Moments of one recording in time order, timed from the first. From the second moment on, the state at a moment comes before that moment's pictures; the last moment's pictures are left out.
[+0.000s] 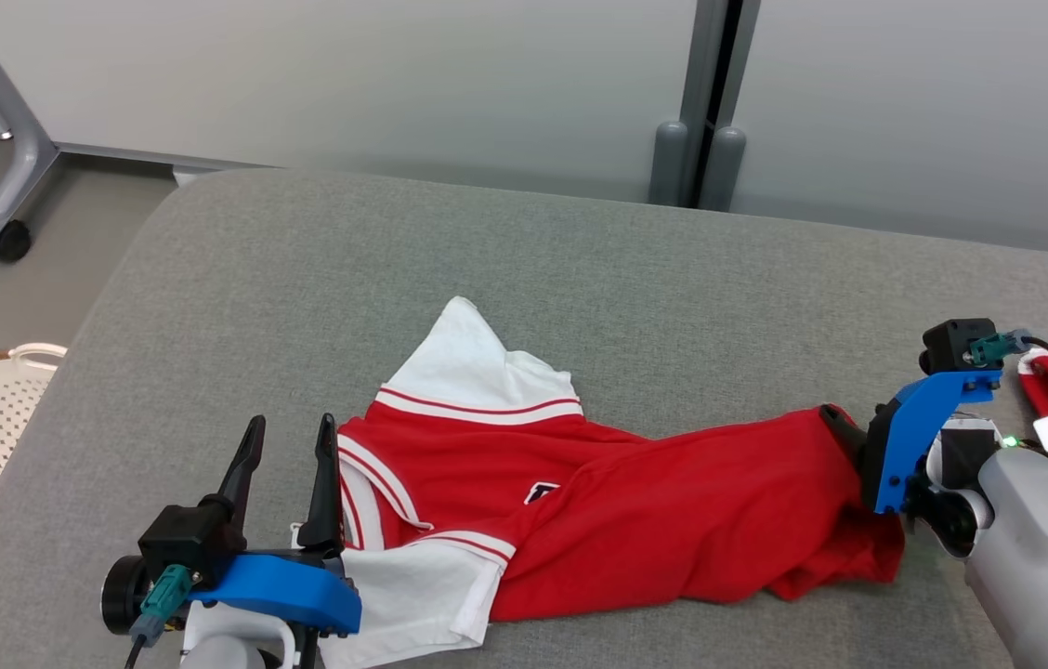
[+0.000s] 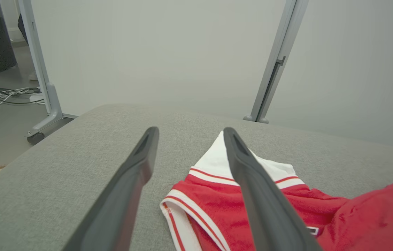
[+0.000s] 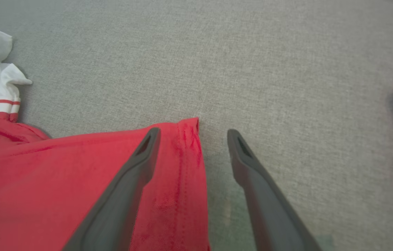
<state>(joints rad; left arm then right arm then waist) -0.14 0.09 -0.15 0.34 -0.27 -0.08 -0.26 -0.69 -0.30 0.42 1.02 0.64 0.13 0.21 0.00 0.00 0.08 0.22</state>
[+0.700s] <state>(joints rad) -0.15 0.06 -0.10 0.36 -0.23 -0.11 -0.26 -0.75 -0.29 0.50 1.11 0.72 0.13 0.18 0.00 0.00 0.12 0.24</state>
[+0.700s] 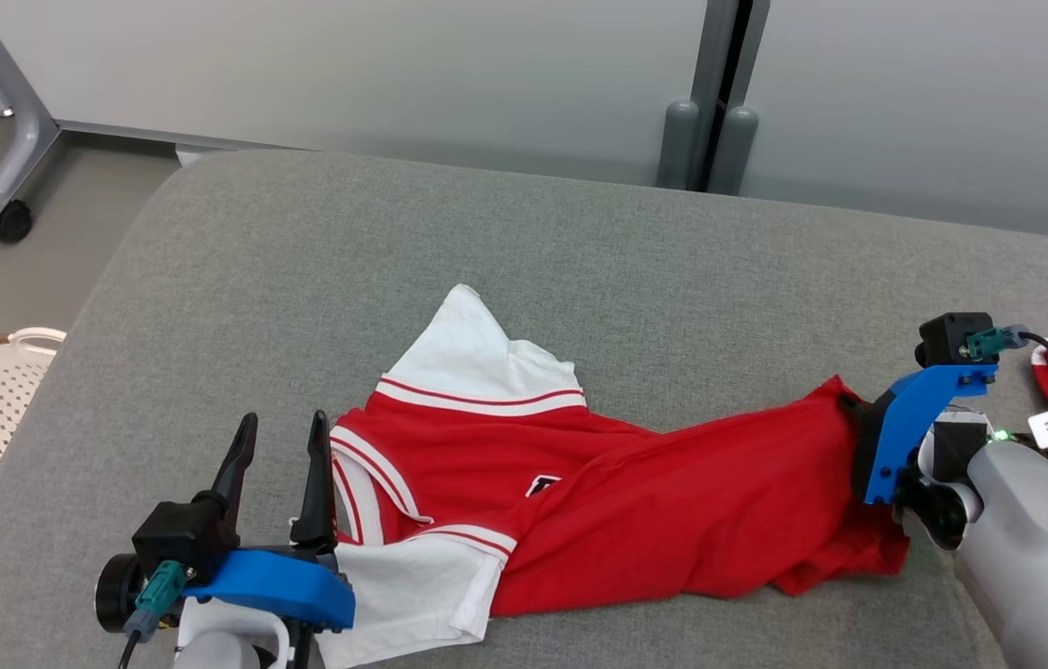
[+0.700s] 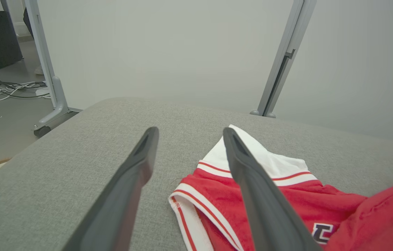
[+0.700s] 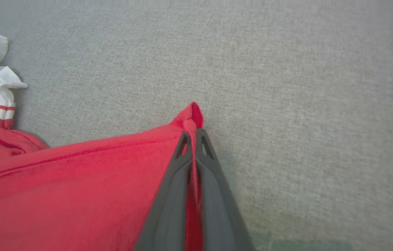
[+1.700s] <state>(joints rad) -0.09 0.08 0.01 0.35 -0.21 -0.12 -0.26 -0.45 -0.49 0.66 0.37 1.03 0.13 0.02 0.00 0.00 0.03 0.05</state>
